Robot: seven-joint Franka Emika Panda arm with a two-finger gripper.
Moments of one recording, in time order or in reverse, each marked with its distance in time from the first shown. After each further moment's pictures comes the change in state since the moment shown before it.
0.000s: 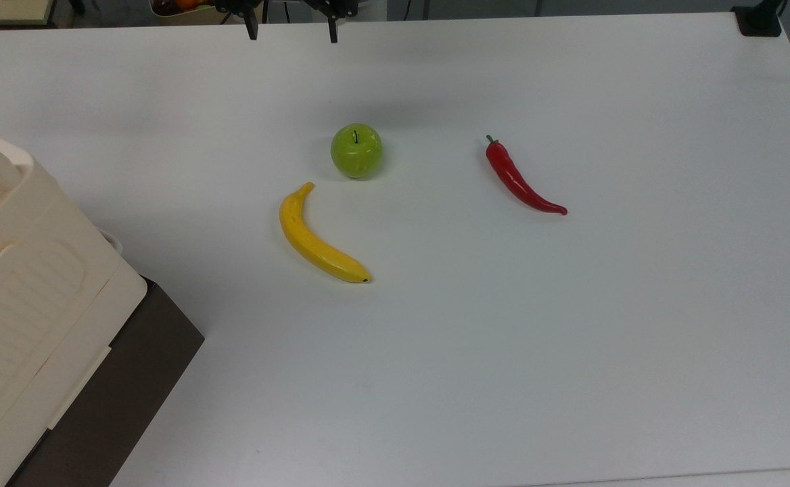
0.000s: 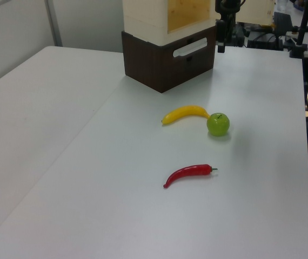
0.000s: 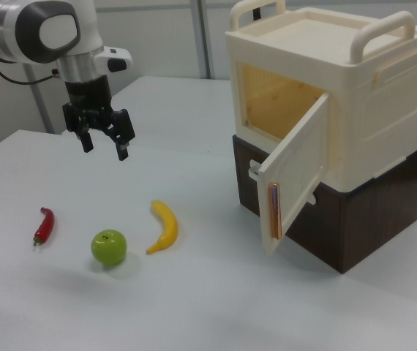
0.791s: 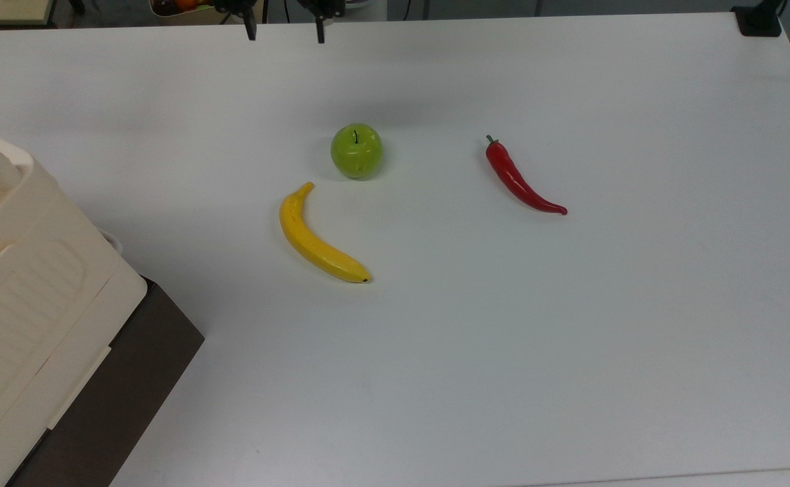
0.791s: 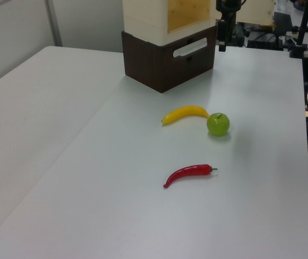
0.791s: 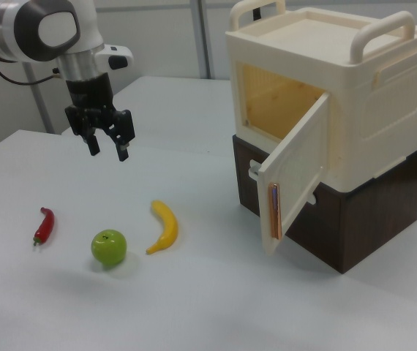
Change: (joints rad) arm -0.004 -0.005 -0.001 0.002 -0.024 0.000 -0.027
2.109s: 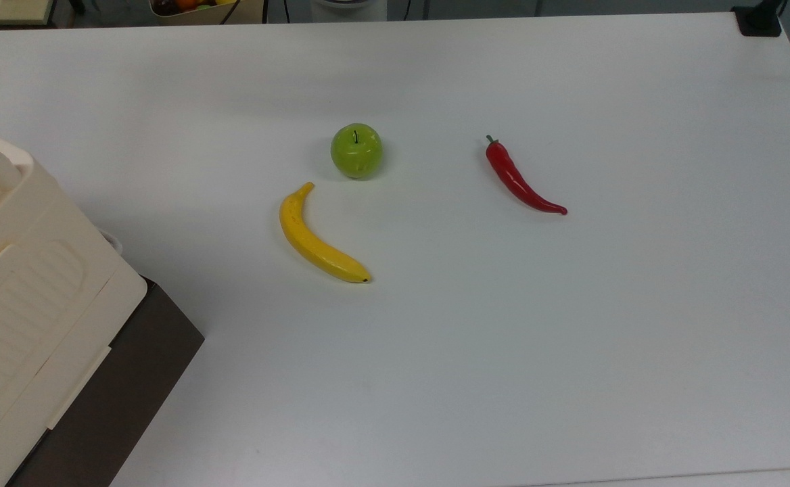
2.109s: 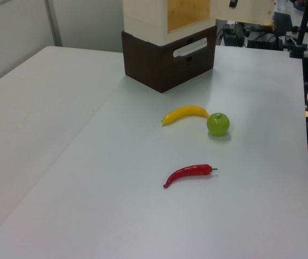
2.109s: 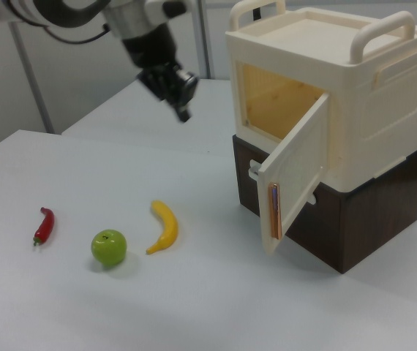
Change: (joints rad) arm -0.210 -0.003 -0.080 0.178 -0.009 0.094 -0.060
